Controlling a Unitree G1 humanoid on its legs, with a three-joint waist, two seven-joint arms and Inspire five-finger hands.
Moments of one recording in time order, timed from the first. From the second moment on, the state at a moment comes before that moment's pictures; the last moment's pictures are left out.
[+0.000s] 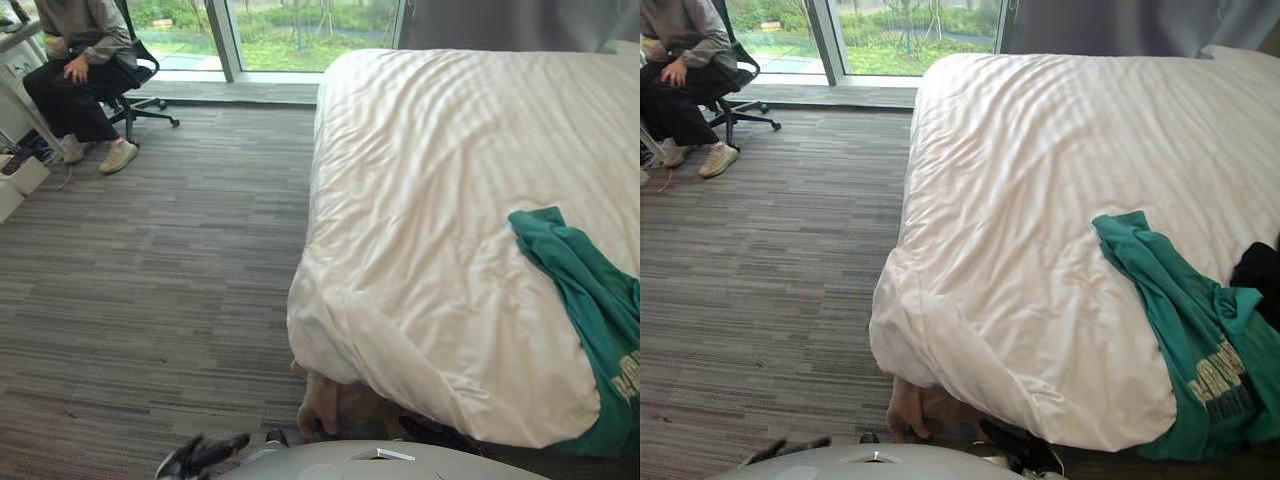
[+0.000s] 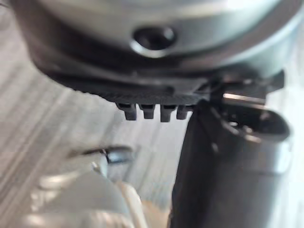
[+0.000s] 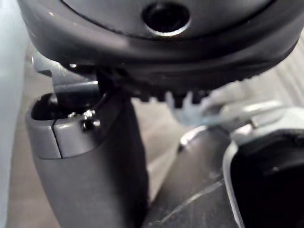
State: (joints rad) left arm 0.28 0.19 0.37 1.04 -0.24 0.09 -0.02; right arm 0.18 -0.08 -0.34 1.09 0.16 -0.03 0.14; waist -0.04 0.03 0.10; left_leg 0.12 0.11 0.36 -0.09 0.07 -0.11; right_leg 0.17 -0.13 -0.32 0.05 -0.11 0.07
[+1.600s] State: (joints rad) left arm -0.05 0.33 -0.04 0.30 -0.15 -0.15 -0.02; right arm 0.35 0.01 -0.57 0.98 0.32 0.03 0.02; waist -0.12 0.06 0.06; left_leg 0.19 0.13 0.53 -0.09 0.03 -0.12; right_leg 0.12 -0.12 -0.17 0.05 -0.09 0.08
